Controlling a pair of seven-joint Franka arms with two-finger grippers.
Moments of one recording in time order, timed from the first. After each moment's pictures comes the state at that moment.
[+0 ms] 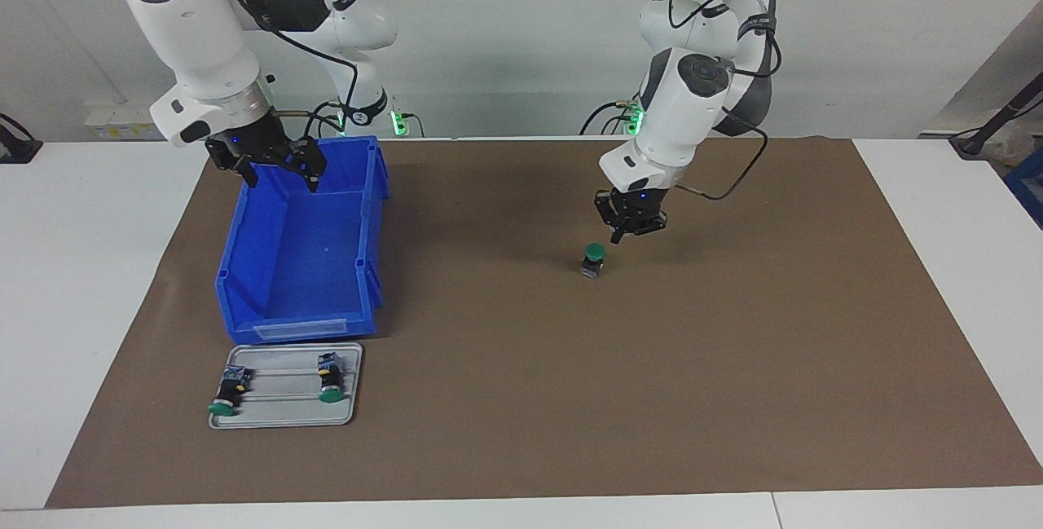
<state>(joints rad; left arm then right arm) -0.51 0.08 0.05 -2.02 -0.16 2.19 0.06 0.05 -0.02 0.00 -1.71 -0.02 1.64 0.16</state>
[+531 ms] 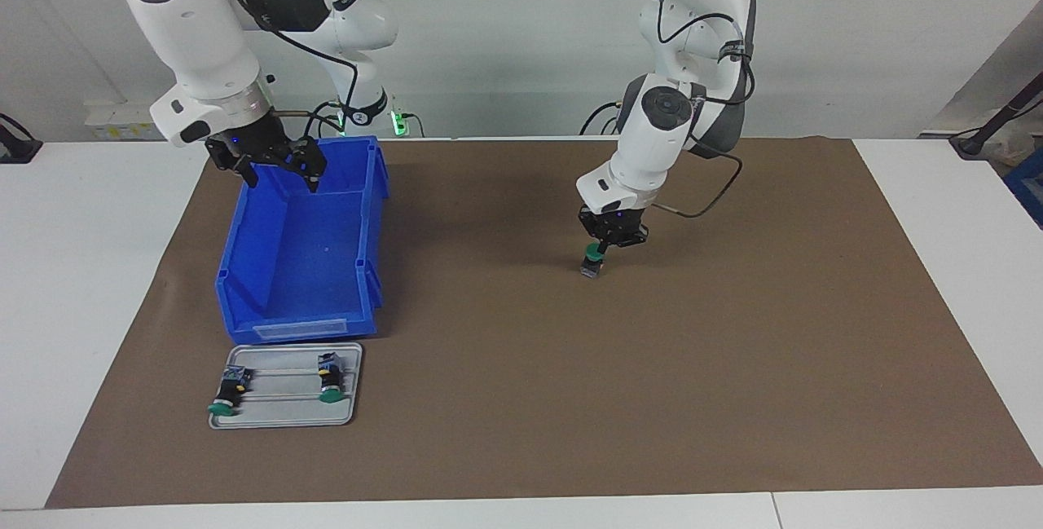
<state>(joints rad) -0.57 0.18 0.05 -2.02 -0.12 2.24 0.04 0.05 -0.02 0.00 -1.71 -0.02 1.64 0.16</state>
